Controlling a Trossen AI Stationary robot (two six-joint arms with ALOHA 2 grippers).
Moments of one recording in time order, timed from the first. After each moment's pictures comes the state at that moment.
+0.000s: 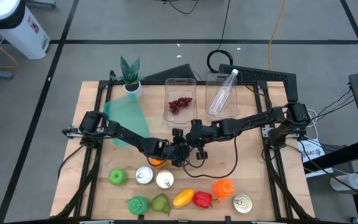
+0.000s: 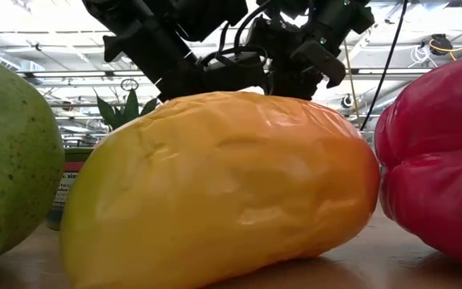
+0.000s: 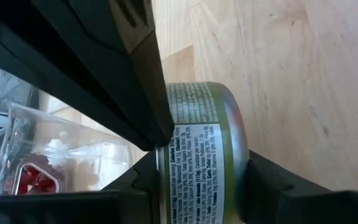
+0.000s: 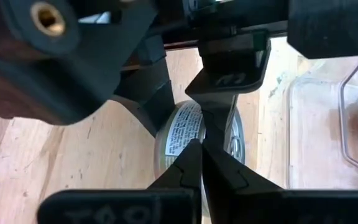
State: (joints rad) left arm -0.22 1.98 1.16 0.00 -0.57 0.26; right arm 0.09 1.68 1.10 -0.31 0.05 -0.12
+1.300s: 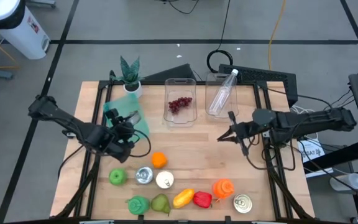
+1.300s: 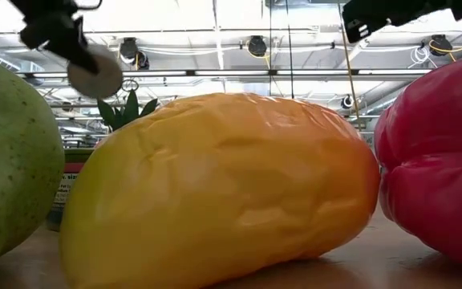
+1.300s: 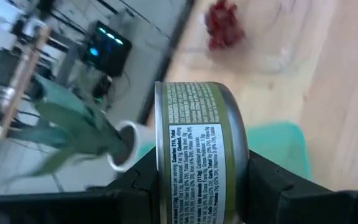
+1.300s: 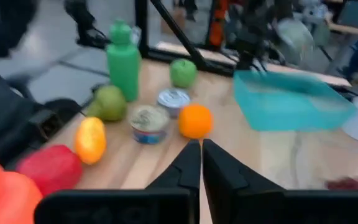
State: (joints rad) left arm -0.46 1.20 0.99 -1.30 -0.93 -0.65; right arm 0.06 0.77 0.60 -0.07 -0.22 -0.13
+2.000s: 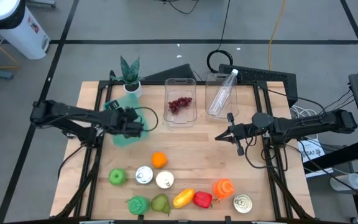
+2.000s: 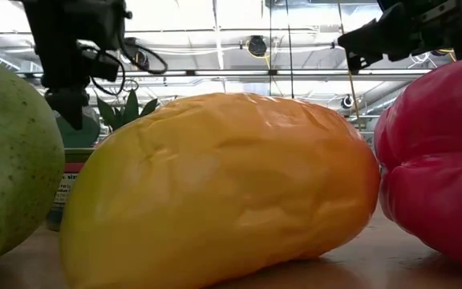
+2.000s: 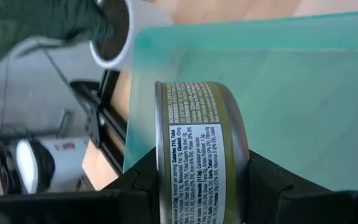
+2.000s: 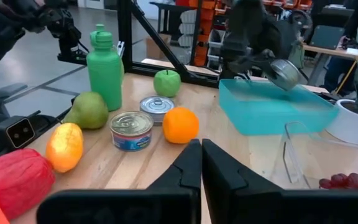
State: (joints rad) left arm -0.01 1.29 0.87 -1.30 -0.67 -0.56; right arm 0.01 0.77 0.34 0.30 -0.21 -0.12
